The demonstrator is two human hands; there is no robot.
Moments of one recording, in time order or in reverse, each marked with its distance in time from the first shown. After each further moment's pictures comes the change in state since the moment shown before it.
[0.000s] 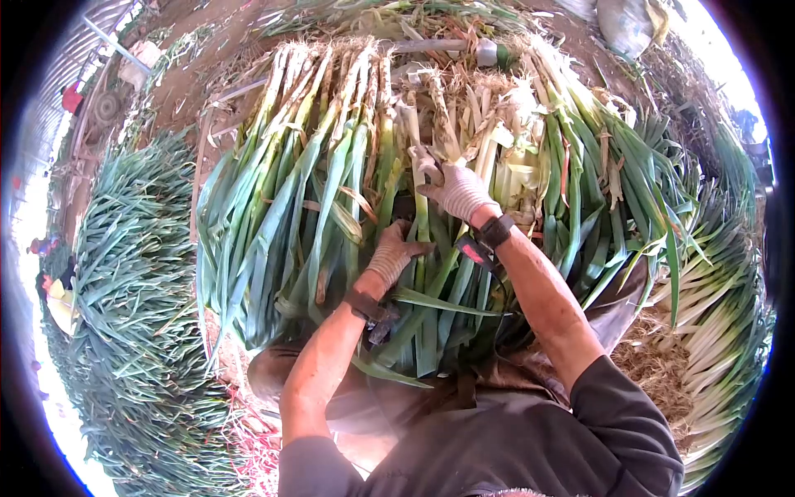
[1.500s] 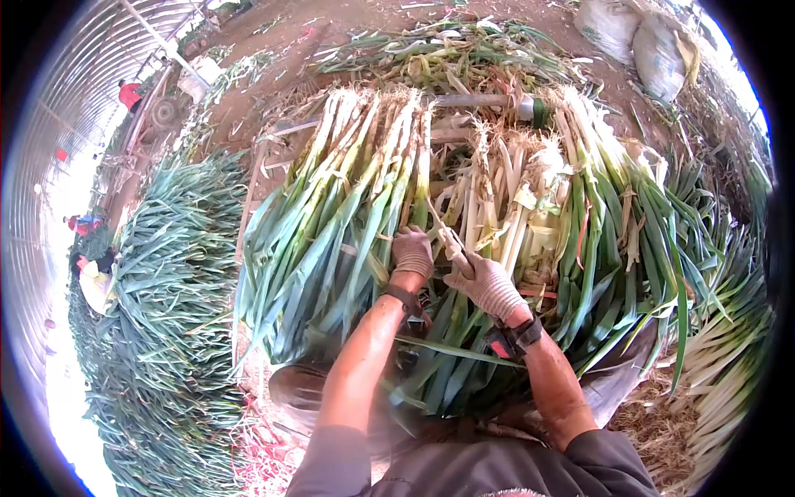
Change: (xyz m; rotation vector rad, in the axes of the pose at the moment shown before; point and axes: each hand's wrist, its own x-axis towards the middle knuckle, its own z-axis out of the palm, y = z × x) left_hand 0.105 0.009 -0.005 1.586 0.514 -0.016; right_hand -0.072 0.001 -0.014 0.383 -0.071 -0.043
